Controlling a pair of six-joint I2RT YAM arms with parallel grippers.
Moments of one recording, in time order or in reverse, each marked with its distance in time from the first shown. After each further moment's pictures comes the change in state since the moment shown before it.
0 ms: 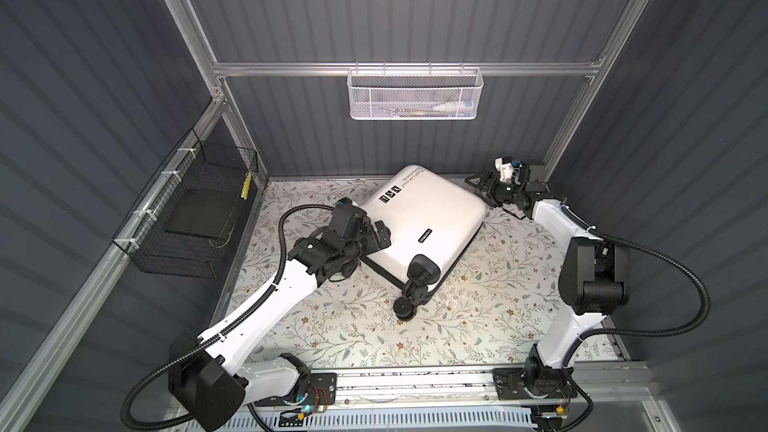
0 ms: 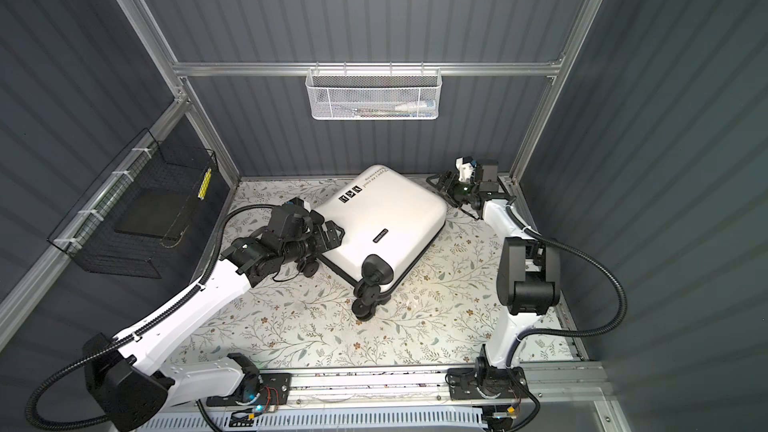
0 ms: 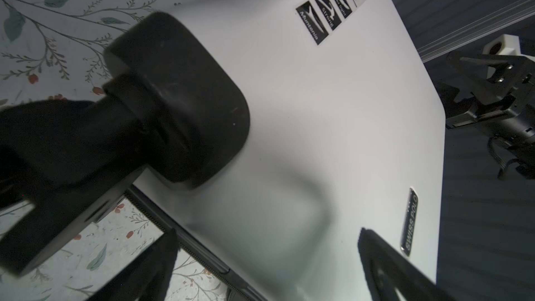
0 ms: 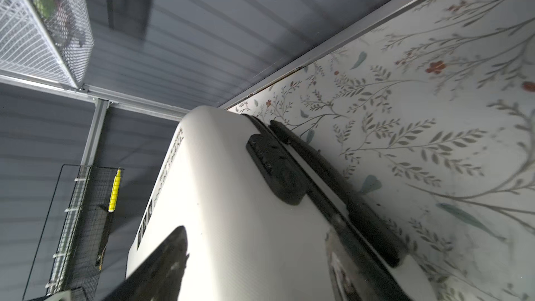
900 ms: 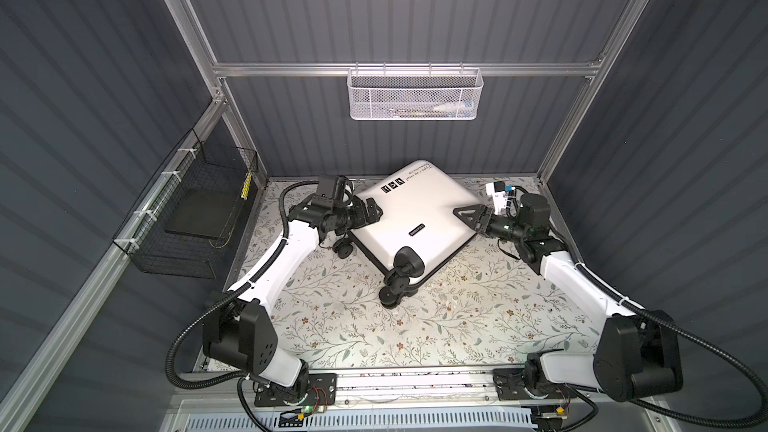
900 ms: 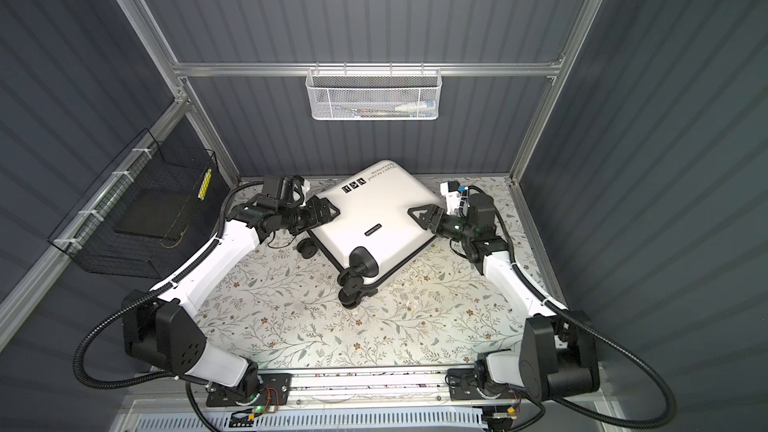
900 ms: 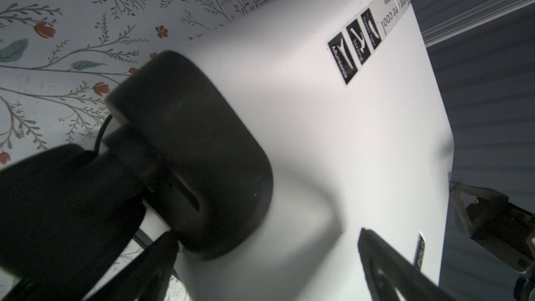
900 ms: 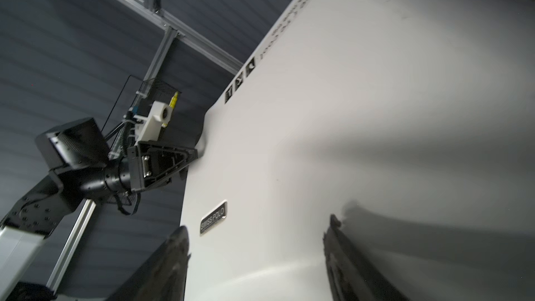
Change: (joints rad) left arm 0.237 0.248 0.224 -0.040 0.300 0.234; right arm 0.111 -0.526 -0.508 0.164 0.012 0.023
